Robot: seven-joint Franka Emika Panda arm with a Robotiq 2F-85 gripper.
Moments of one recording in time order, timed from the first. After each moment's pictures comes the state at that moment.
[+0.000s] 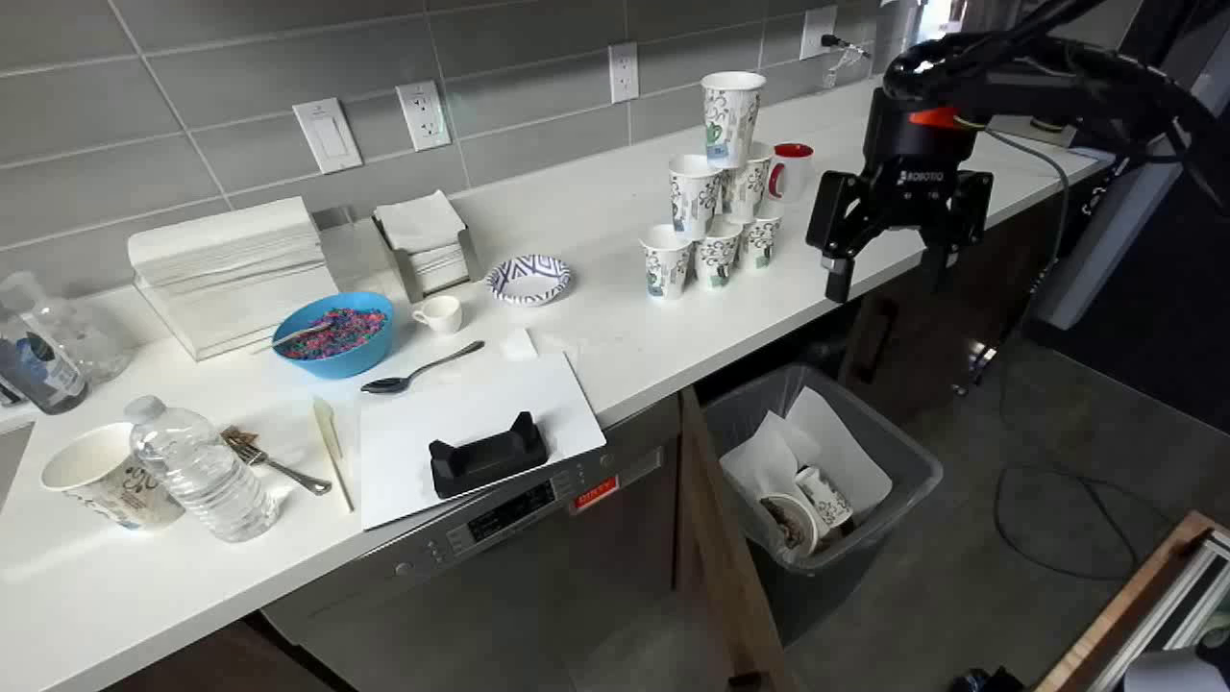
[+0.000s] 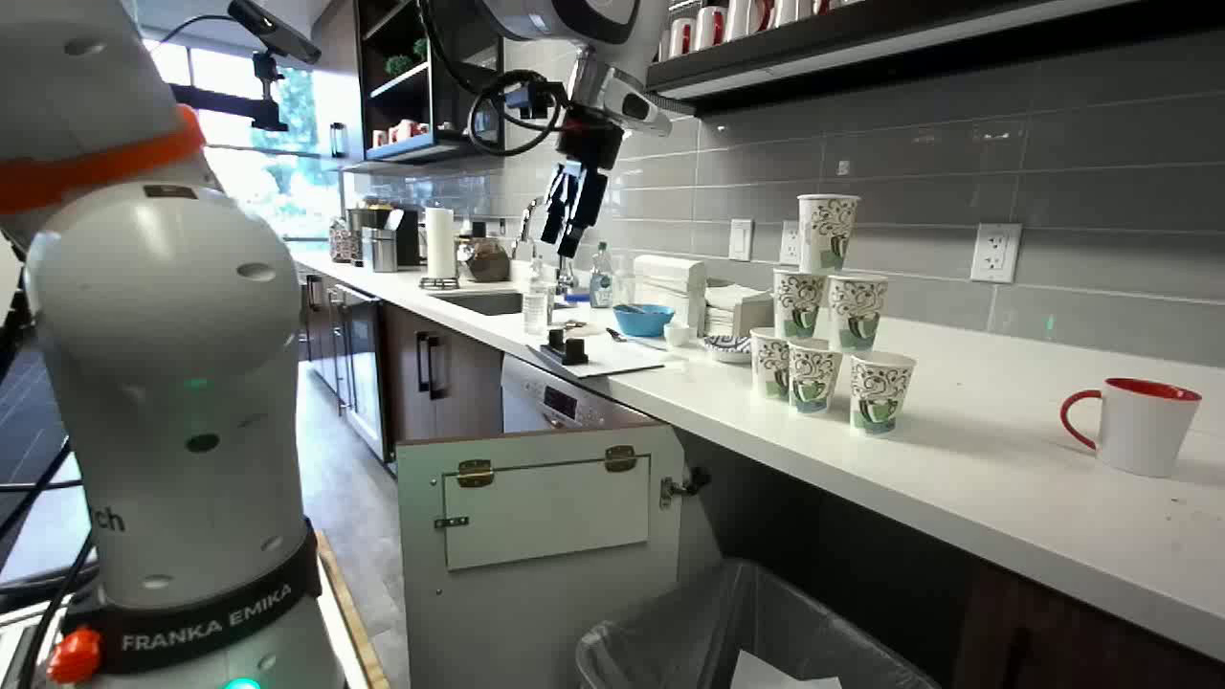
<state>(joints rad) 0.06 -0.42 0.12 -2.29 0.28 1.70 0.39</state>
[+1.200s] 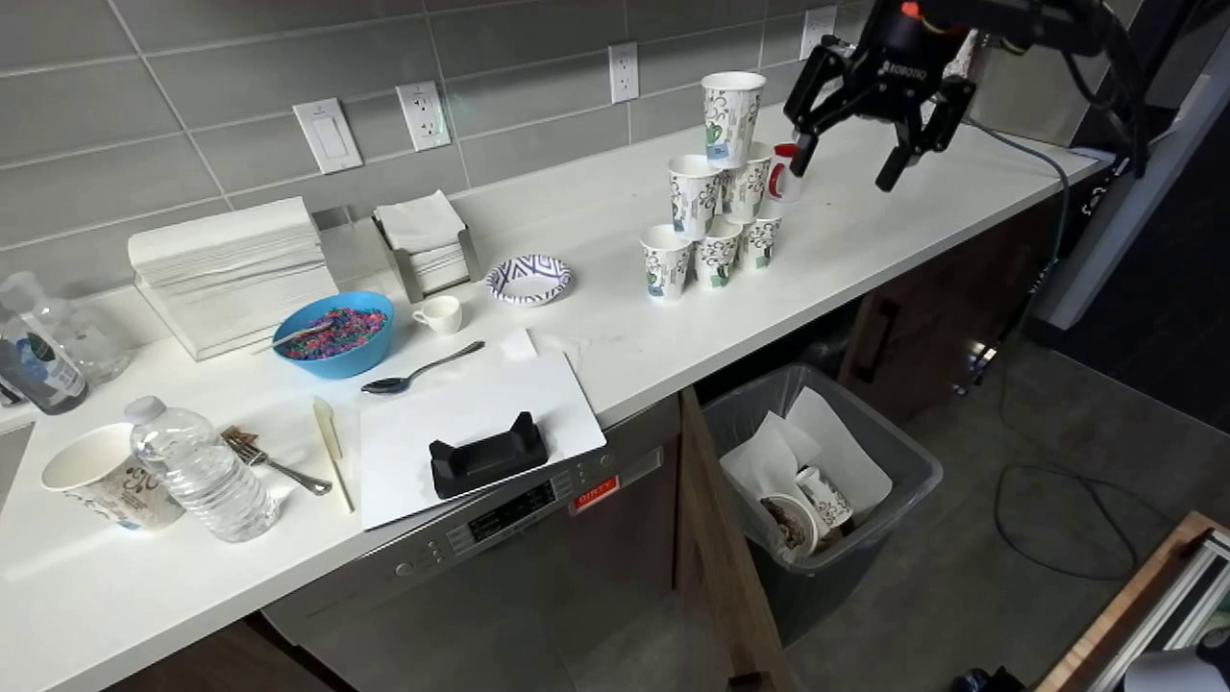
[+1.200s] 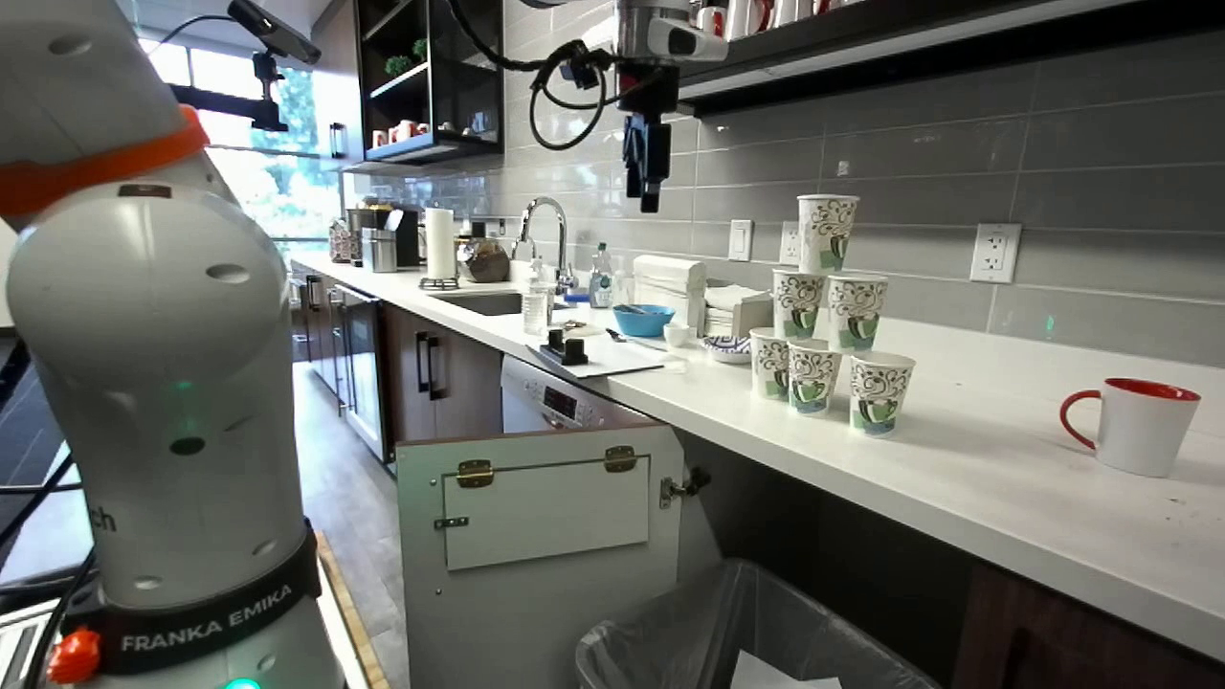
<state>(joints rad) -0.03 -0.43 0.11 -2.20 0.22 1.97 0.50</state>
